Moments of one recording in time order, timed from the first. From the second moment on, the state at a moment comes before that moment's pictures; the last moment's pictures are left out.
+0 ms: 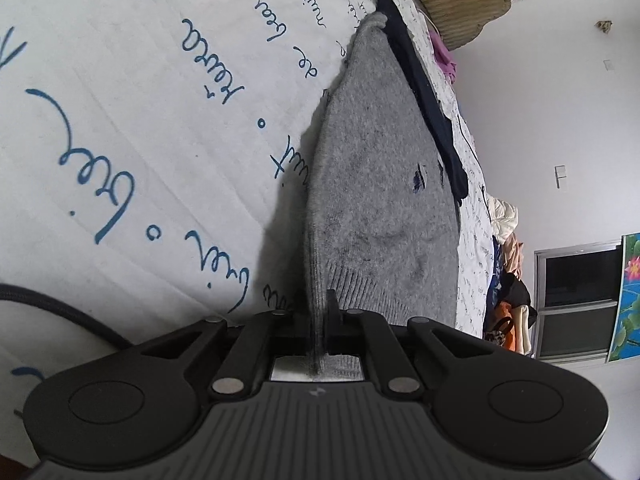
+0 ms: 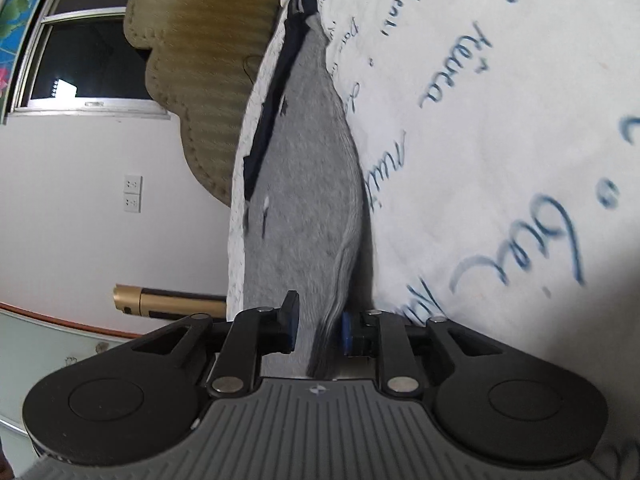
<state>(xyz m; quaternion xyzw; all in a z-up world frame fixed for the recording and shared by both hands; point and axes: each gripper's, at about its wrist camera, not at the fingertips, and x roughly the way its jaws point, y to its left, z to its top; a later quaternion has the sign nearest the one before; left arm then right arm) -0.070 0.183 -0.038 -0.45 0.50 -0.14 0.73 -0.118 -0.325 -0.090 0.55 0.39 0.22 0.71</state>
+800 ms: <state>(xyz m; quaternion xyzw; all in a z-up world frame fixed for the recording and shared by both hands) -0.067 0.169 -0.015 -0.40 0.50 -0.16 0.75 -0.113 -0.340 -0.069 0.50 0.41 0.21 0.74</state>
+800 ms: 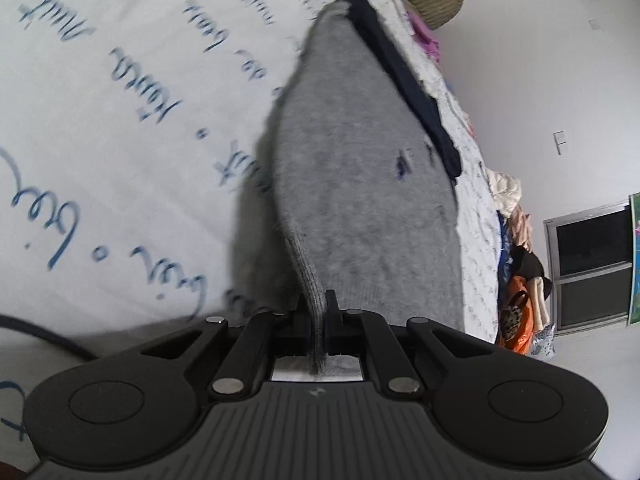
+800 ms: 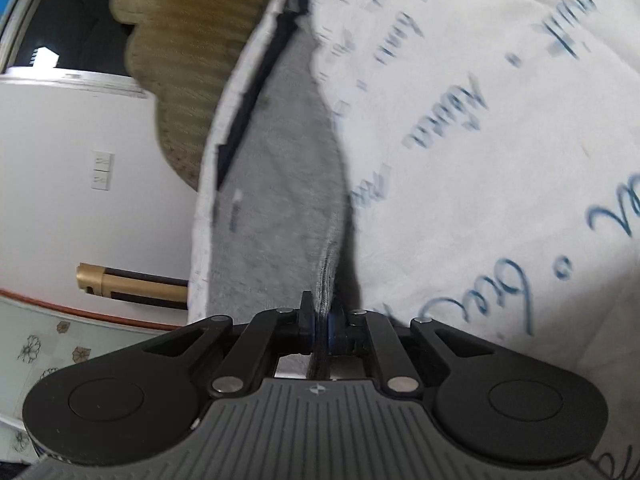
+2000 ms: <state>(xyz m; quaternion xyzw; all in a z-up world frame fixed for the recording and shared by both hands) 0.334 0.139 0.030 -0.35 0.37 -0.14 0.85 0.312 -0.373 -0.048 0.56 0.30 0.17 0.75</state>
